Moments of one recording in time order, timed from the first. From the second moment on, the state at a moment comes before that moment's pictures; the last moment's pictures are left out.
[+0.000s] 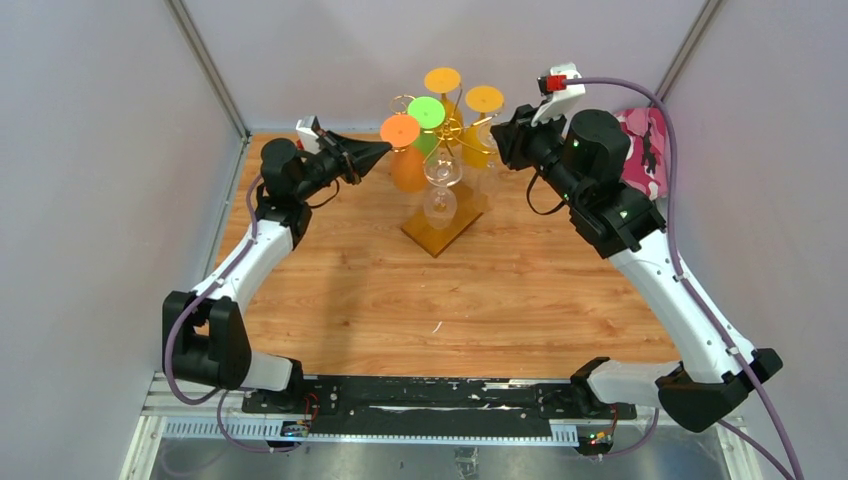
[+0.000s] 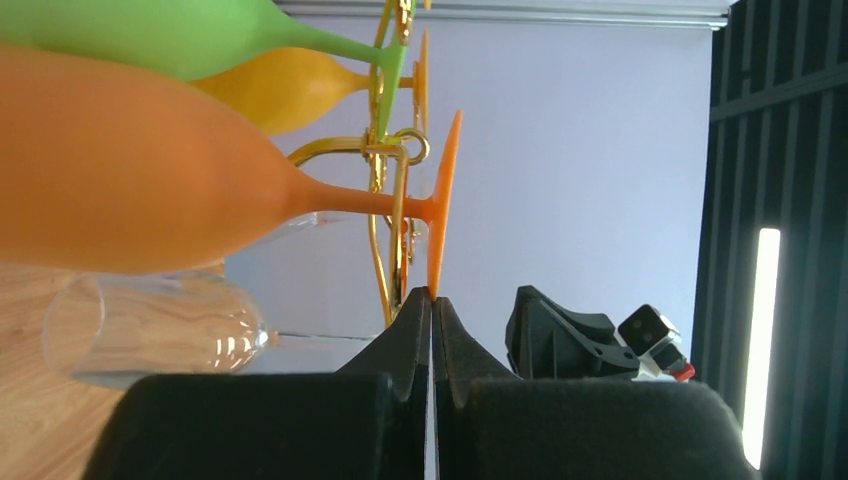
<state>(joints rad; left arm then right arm) -0.16 1.37 0.99 0.46 0.66 -1.64 0.59 1.22 1.55 -0.34 0.10 0.11</state>
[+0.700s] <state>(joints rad) -0.25 1.27 0.94 0.46 0.65 -1.63 0.59 1.22 1.55 -0.34 0.09 0.12</state>
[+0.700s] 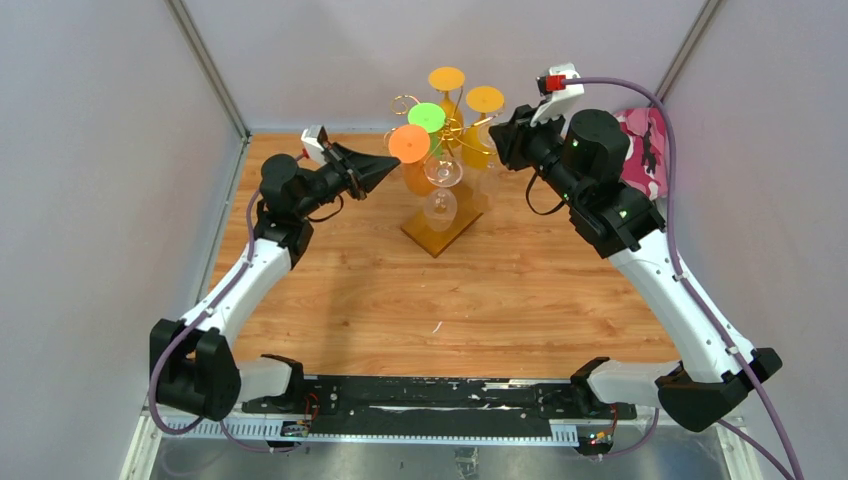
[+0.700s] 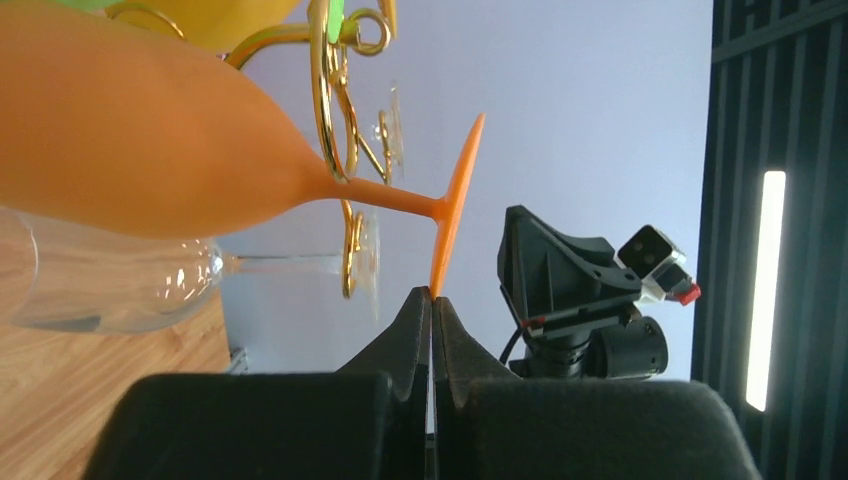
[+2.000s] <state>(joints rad) -0.21 0.88 1.37 -0.09 0.77 -1.15 0.59 1.03 1.38 -0.27 -0.26 0.17</state>
